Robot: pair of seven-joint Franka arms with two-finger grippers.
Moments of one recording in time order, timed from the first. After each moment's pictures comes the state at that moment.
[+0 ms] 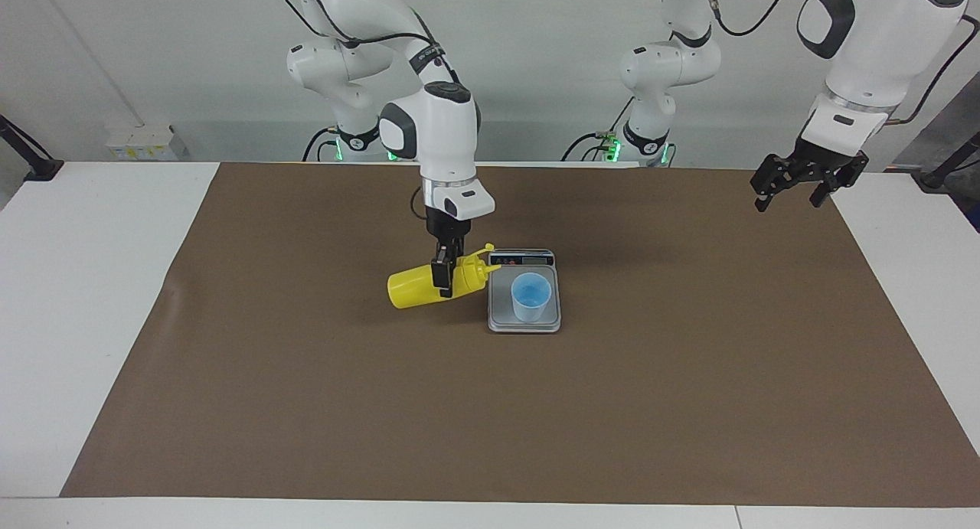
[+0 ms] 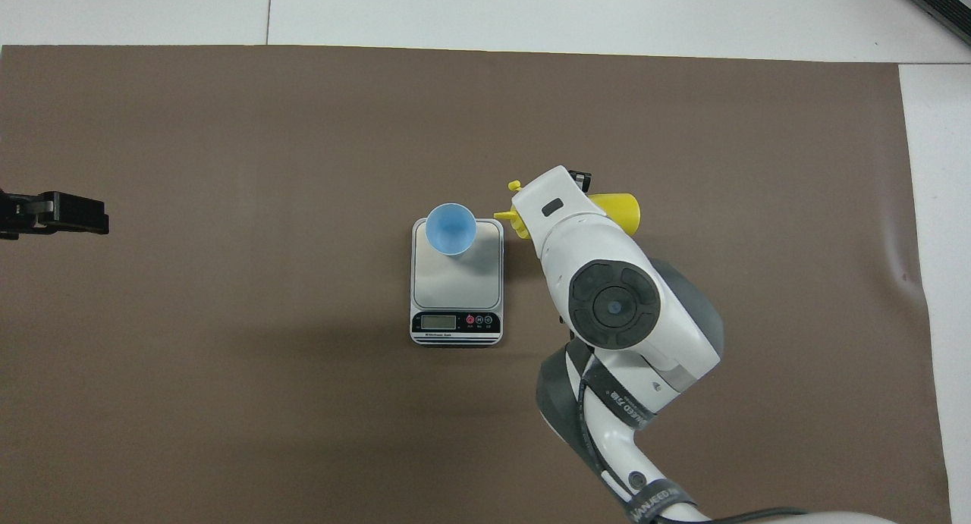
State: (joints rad) left arm 0.15 -0.08 -0.18 -1.74 0.02 1.73 -0.04; right arm 0.44 0.18 0.07 -1.97 -0.45 2.47 -0.61
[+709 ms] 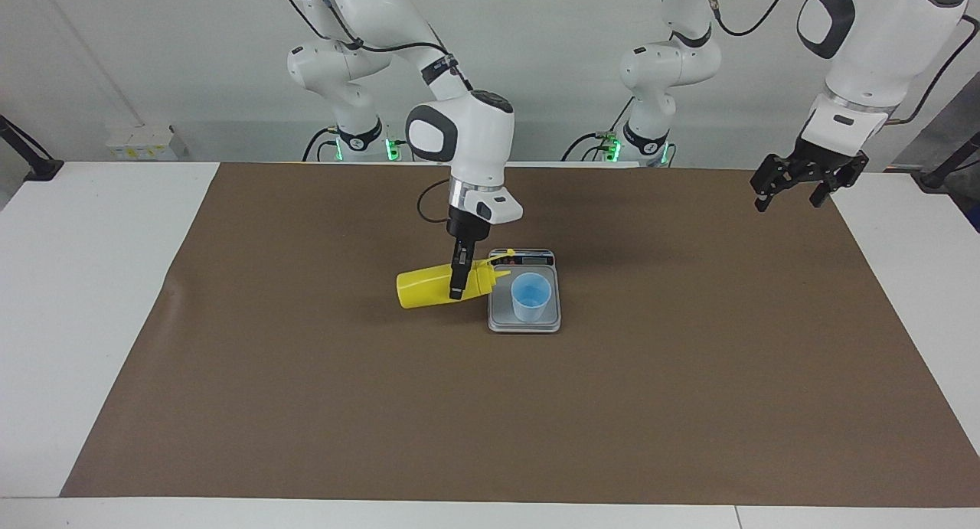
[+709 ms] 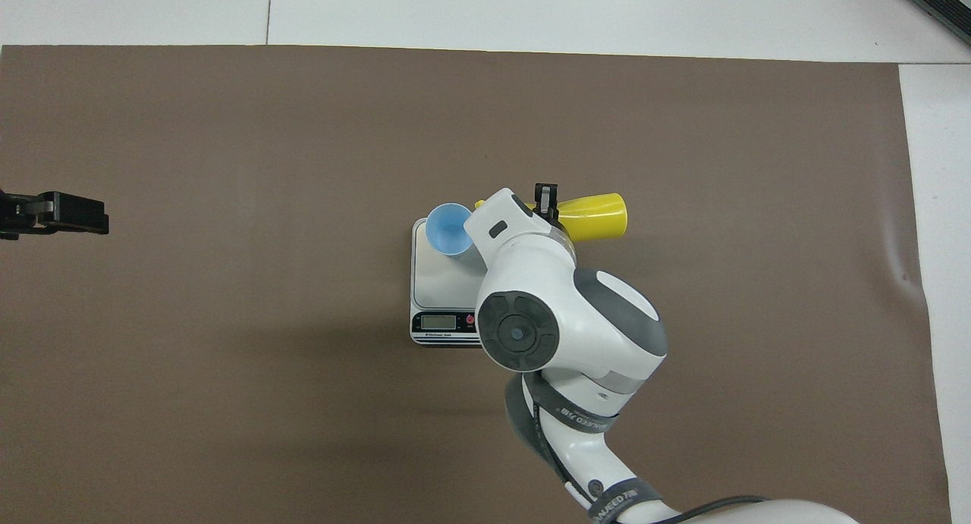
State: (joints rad) left arm 0.15 -0.08 -0.18 -1.74 0.02 1.73 -0.04; right arm 0.52 0.26 0.07 -1.89 -0.69 2.33 -0.47
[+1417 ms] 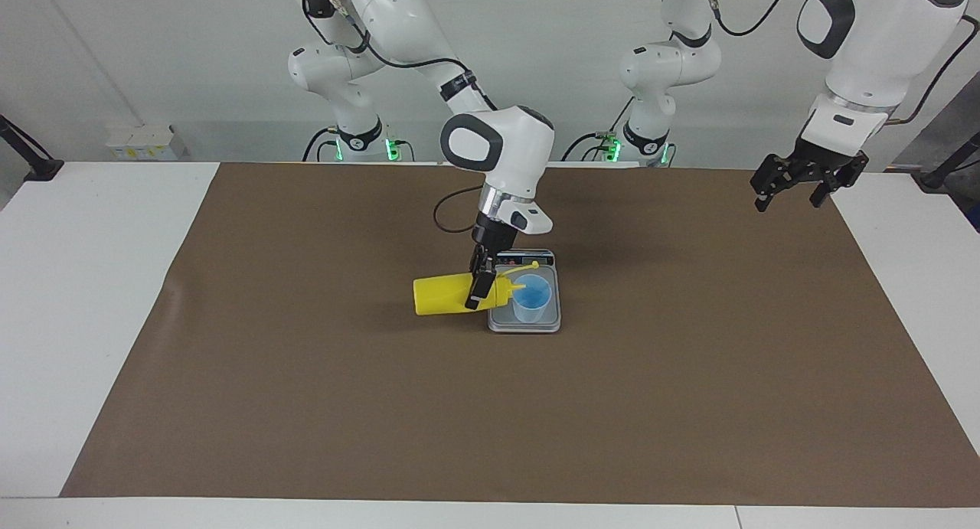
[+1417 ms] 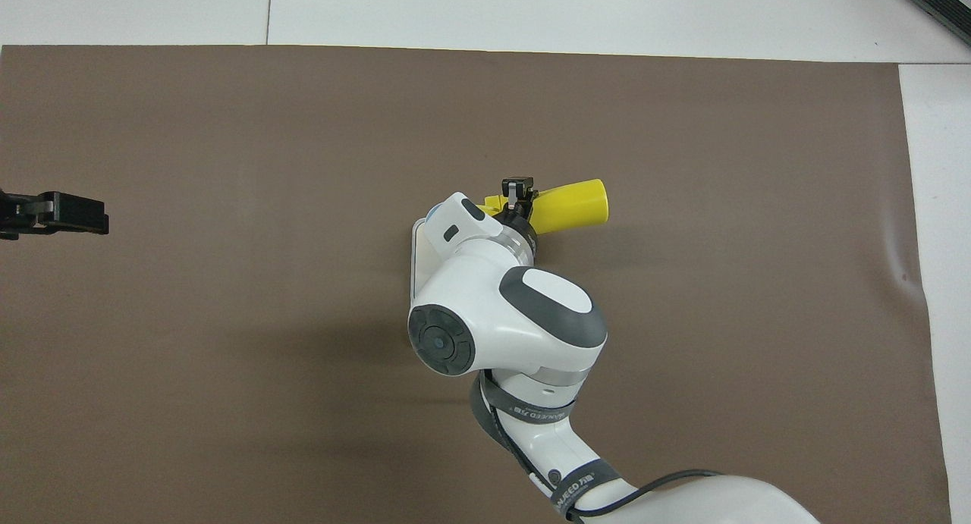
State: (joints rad) left arm 0.15 -0.08 -0.18 -1.74 0.02 1.73 -0.04; right arm 0.58 0.35 0.06 -1.78 -0.86 2.22 -0.40
